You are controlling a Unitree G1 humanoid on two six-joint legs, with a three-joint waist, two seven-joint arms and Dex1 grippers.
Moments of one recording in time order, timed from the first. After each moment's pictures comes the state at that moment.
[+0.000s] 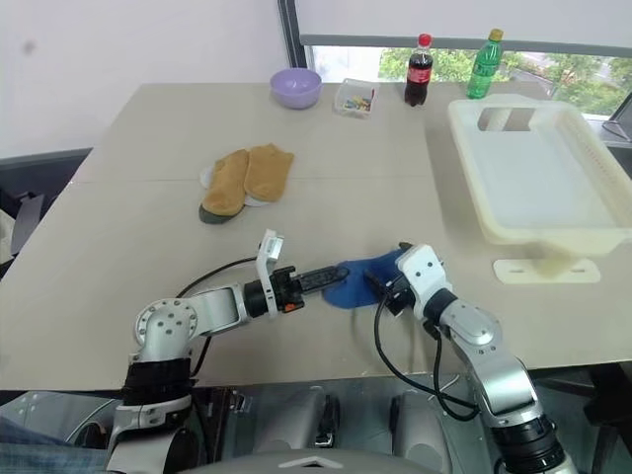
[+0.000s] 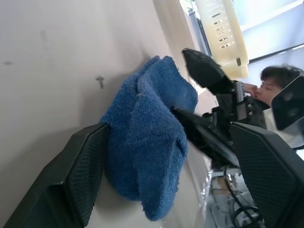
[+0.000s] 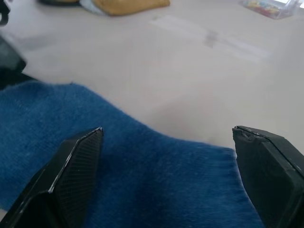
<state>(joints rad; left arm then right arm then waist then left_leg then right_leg) -0.30 0.22 0.17 -0.10 -1.05 1.29 -0.34 -0.03 -0.35 0.21 -0.36 0.07 0.34 0.42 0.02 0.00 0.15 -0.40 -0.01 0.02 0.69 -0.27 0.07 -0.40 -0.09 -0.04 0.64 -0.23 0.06</state>
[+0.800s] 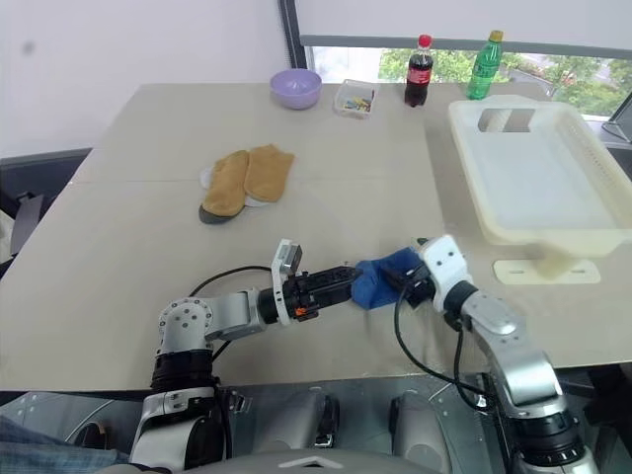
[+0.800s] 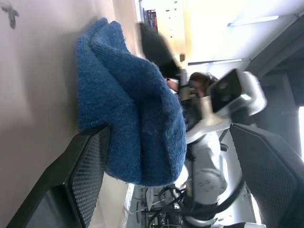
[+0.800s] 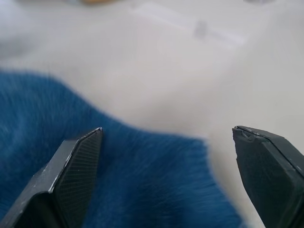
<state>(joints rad) -0.35 0.12 0.27 0.09 -1.22 1.45 -0.37 -0.05 -0.42 0.06 -0.43 0.20 0.48 0.50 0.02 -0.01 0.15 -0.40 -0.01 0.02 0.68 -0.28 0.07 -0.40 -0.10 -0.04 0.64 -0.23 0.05</state>
